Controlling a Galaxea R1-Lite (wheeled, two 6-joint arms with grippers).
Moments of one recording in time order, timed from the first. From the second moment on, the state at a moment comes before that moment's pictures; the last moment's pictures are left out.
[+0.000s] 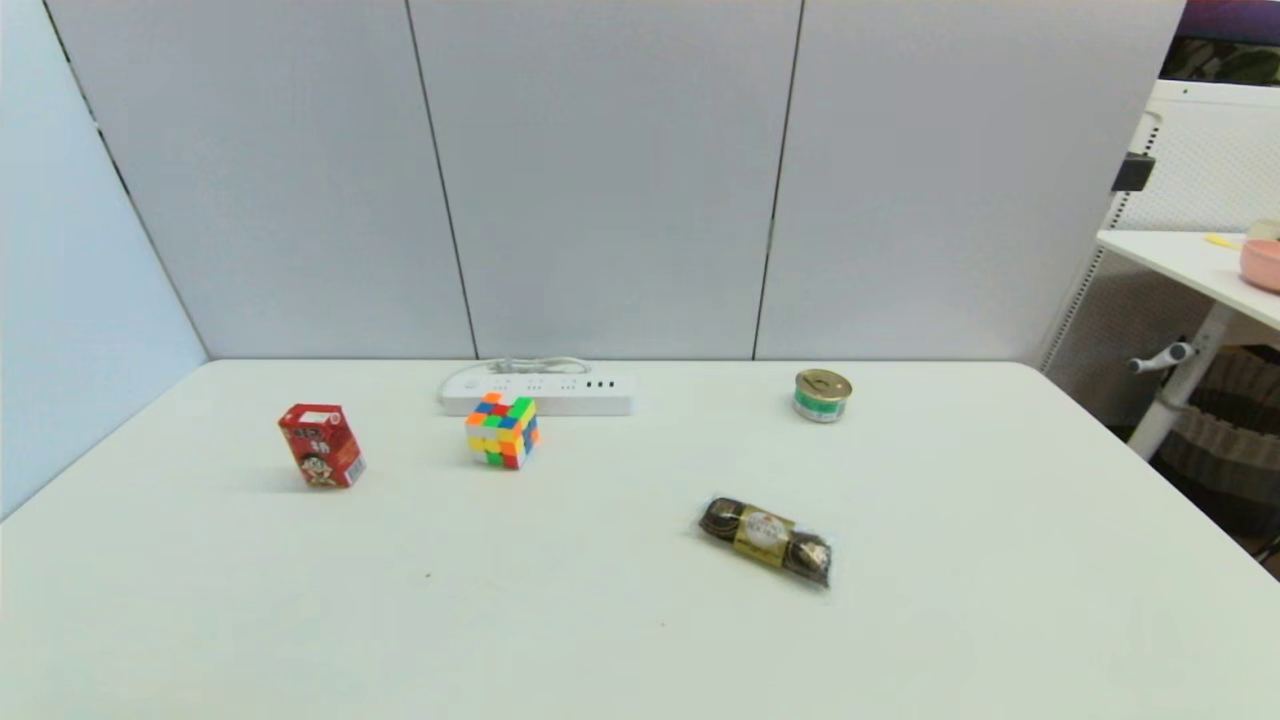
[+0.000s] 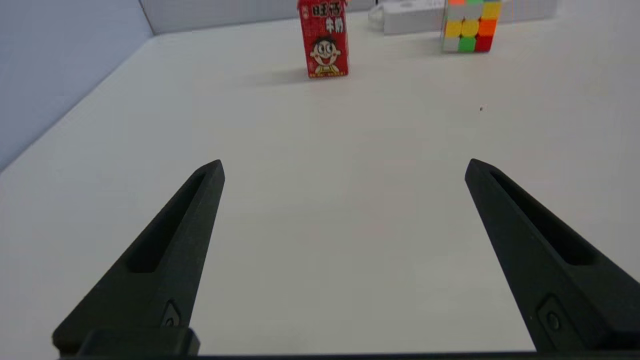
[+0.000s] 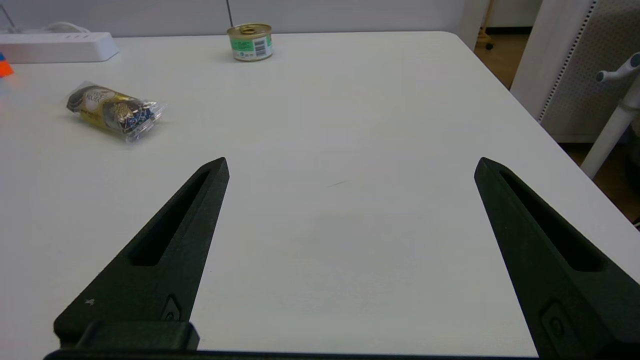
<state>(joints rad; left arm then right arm) 0.01 0.04 -0.01 0.00 -0.02 0.12 0.00 0.00 0.00 -0.01 -0.01 0.02</state>
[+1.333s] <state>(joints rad) 0.01 0.00 0.00 0.00 -0.01 0.02 0.00 0.00 0.00 -0.01 -0.01 0.01</state>
